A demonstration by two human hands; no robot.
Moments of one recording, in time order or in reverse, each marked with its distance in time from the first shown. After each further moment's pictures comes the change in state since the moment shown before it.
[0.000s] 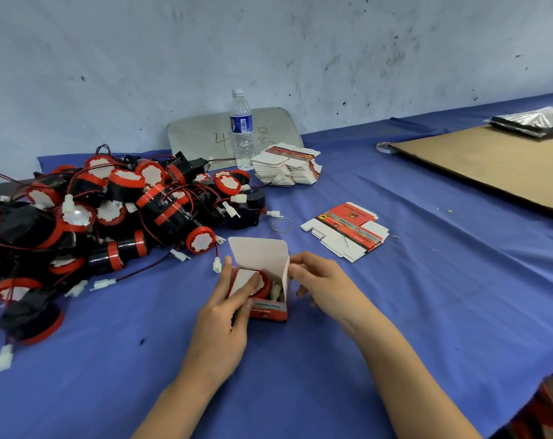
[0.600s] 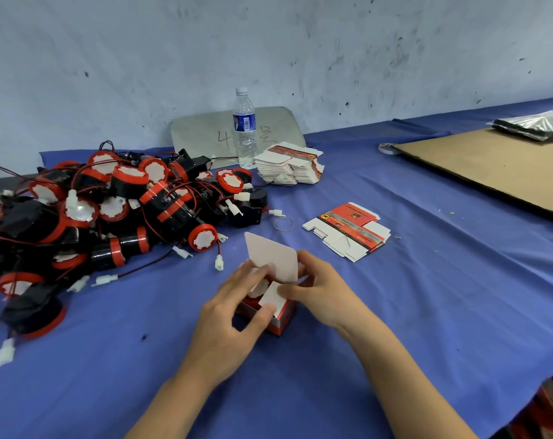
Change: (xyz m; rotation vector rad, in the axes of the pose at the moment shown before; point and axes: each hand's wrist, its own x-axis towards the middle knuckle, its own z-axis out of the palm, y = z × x) left_hand -0.003 0.010 -0.009 -0.133 -0.045 0.004; right_hand -0.006 -0.004 0.009 -0.046 -0.039 -0.084
